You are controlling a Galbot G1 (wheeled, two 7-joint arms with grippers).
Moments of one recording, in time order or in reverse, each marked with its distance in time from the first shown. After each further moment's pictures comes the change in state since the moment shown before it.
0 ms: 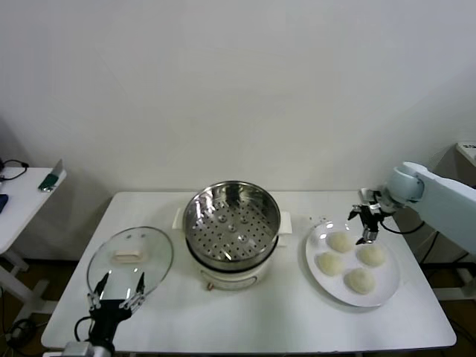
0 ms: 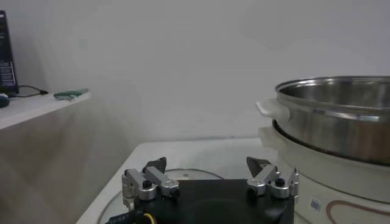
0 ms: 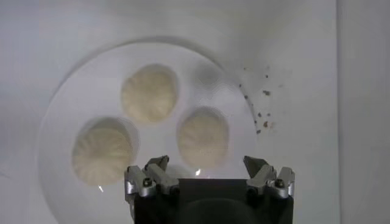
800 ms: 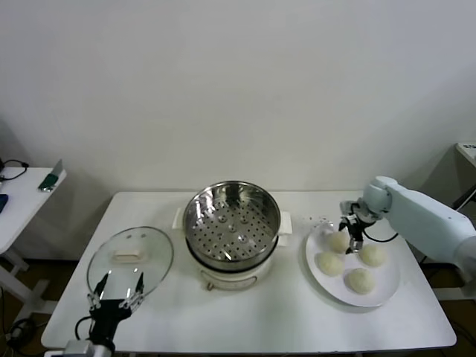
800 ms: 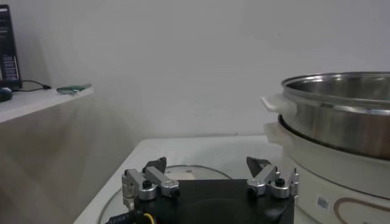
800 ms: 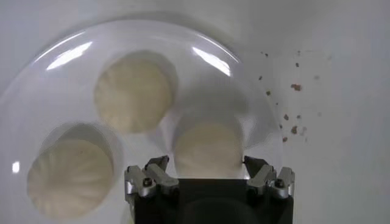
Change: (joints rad) left arm -0.020 0.004 0.000 0.033 -0.004 -0.007 -0.006; right arm -0.124 0.154 0.101 -0.204 -0.099 0.034 0.017
